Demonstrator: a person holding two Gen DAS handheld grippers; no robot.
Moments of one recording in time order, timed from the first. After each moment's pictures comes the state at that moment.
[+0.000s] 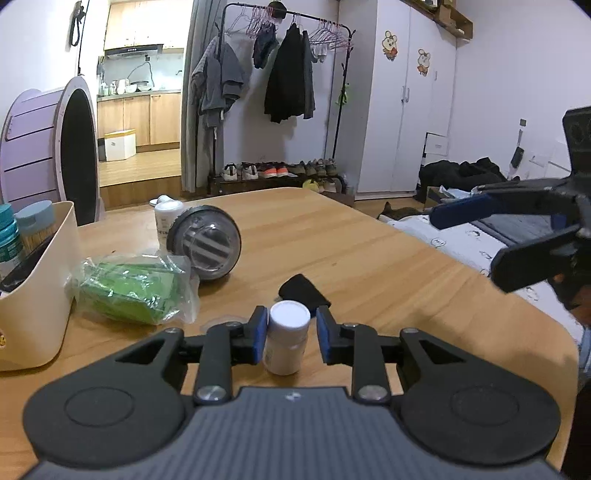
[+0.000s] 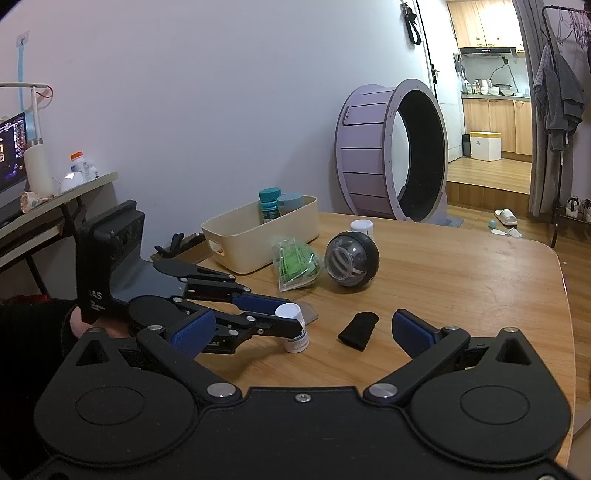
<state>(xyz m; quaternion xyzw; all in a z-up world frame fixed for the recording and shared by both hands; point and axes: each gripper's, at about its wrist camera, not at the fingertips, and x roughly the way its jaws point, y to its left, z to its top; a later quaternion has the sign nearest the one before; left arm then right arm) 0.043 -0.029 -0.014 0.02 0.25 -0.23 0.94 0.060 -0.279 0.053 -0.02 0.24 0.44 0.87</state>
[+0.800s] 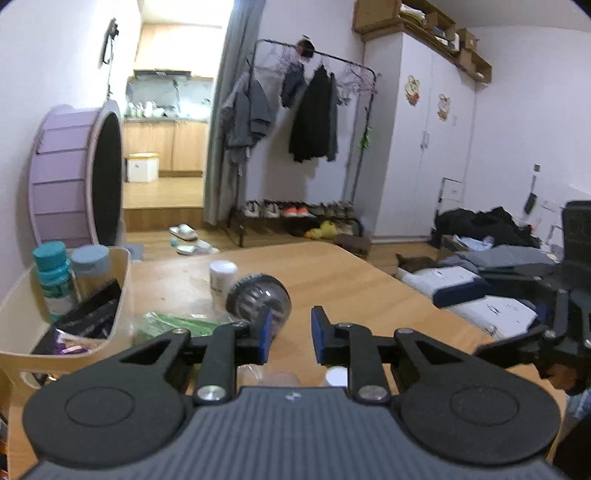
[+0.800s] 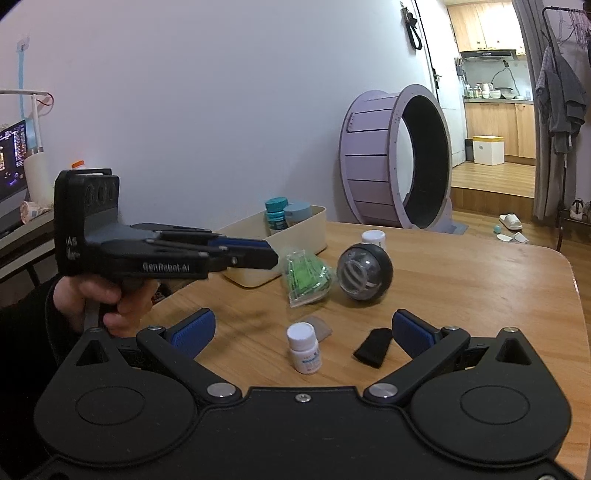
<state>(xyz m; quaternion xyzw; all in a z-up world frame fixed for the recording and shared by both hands) 0.040 0.015 0.029 -0.01 0.20 -0.21 0.96 0.061 -0.263 0.056 -0.01 0.23 0.44 0.87</state>
